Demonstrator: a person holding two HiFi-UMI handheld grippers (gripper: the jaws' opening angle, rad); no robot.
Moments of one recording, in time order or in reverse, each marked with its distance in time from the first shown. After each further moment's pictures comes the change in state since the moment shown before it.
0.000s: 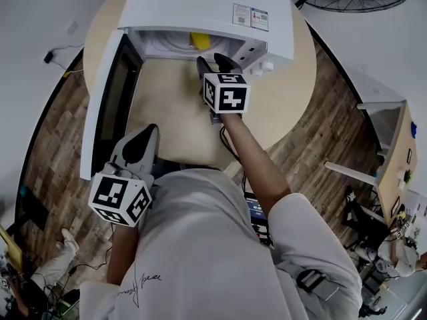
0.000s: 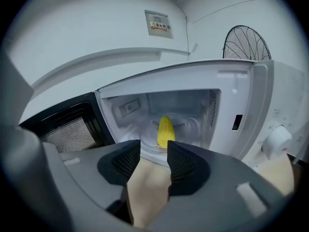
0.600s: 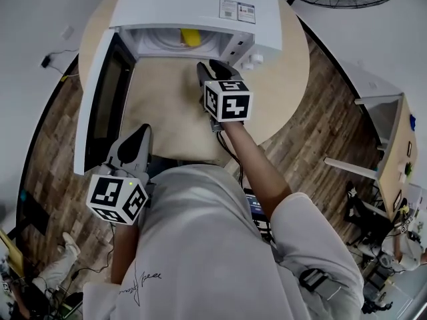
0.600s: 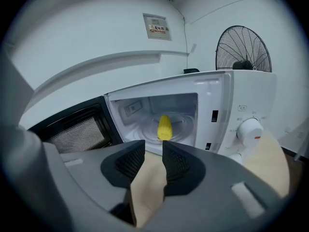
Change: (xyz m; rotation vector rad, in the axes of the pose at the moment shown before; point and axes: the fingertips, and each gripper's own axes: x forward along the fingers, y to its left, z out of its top) left arm -0.010 -0.009 -0.010 -0.010 -0.022 0.032; right arm -0.046 -0.001 -0.011 0.023 -0.005 0.030
